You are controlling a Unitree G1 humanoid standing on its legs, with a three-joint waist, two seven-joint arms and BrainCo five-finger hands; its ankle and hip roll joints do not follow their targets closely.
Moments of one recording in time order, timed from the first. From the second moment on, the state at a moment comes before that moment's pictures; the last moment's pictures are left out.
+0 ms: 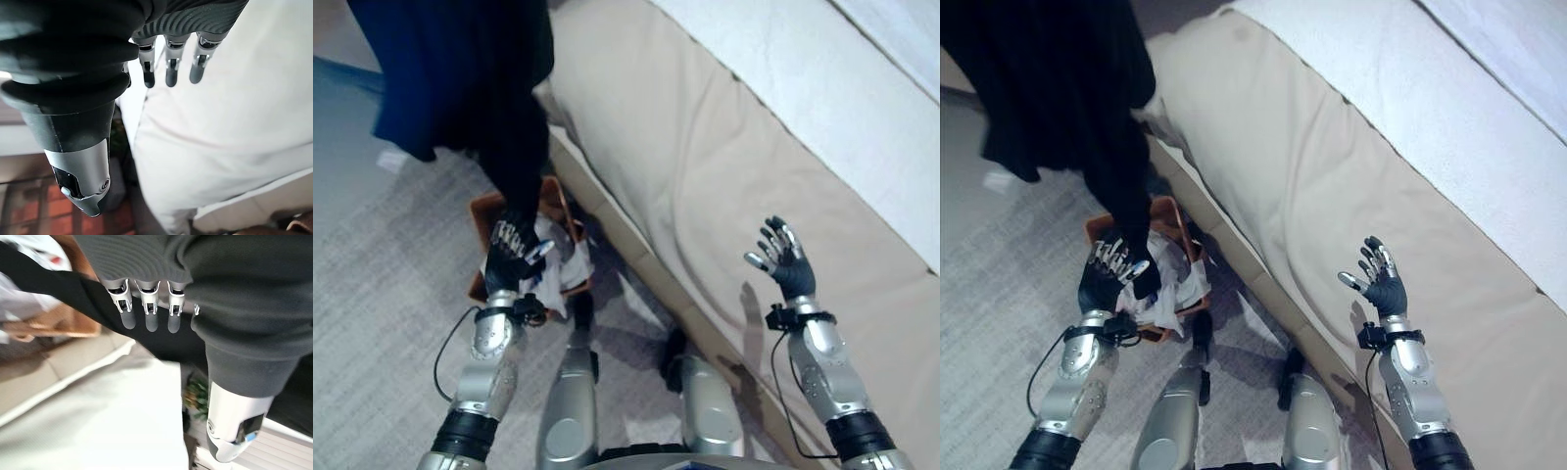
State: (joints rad) left arm -0.02 0.37 -0.10 0.10 -0.56 -0.28 0.19; right arm -0.01 -0.39 0.07 0.17 0.49 -0.26 -0.03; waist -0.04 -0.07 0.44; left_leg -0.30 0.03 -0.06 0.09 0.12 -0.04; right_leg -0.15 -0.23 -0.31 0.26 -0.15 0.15
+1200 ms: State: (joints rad) left arm 0.19 0.34 -0.29 0.14 -0.57 -0.26 -0.14; right arm 0.20 -0.28 0.04 0.26 0.42 -0.26 -0.04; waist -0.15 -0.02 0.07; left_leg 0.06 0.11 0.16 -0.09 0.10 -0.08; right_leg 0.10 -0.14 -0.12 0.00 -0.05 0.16
